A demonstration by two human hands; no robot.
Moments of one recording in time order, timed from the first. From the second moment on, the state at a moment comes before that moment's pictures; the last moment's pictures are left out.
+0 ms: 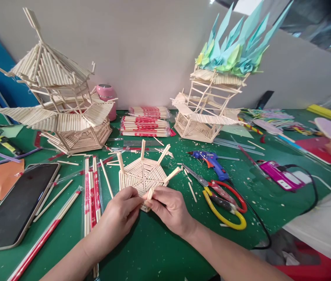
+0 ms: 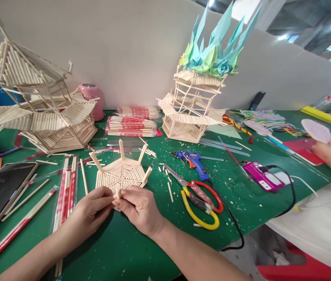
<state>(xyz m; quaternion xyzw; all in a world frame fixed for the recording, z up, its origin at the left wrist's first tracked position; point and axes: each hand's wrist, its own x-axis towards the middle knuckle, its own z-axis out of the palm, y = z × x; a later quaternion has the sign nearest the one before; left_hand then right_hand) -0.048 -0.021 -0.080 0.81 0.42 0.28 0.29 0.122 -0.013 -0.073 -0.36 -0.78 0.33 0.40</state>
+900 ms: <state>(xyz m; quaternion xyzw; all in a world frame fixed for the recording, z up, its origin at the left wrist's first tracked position) -0.047 -0.020 -0.078 0.81 0.42 0.28 0.30 0.122 -0.013 -0.074 -0.36 -0.77 0.33 0.40</state>
